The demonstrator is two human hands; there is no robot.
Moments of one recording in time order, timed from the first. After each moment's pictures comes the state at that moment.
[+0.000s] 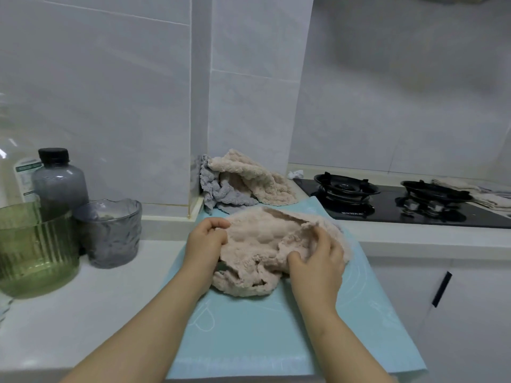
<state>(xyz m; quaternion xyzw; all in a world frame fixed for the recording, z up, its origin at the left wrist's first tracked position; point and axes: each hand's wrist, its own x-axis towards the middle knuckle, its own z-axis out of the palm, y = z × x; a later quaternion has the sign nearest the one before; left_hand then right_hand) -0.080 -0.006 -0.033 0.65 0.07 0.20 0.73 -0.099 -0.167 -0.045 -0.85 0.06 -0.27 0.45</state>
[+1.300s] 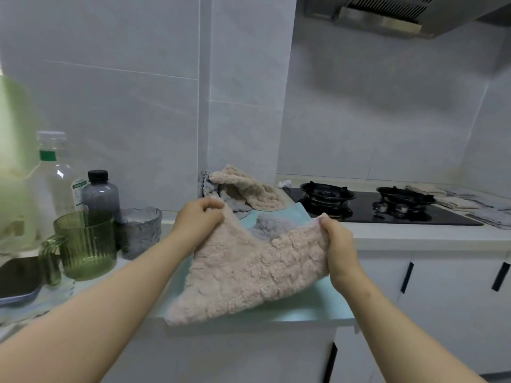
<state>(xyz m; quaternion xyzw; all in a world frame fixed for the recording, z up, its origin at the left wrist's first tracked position) -0.148 0.016 0.040 0.83 0.02 0.22 0.52 -0.171 -0.217 0.027 -0.67 -0.06 -0.16 0.72</state>
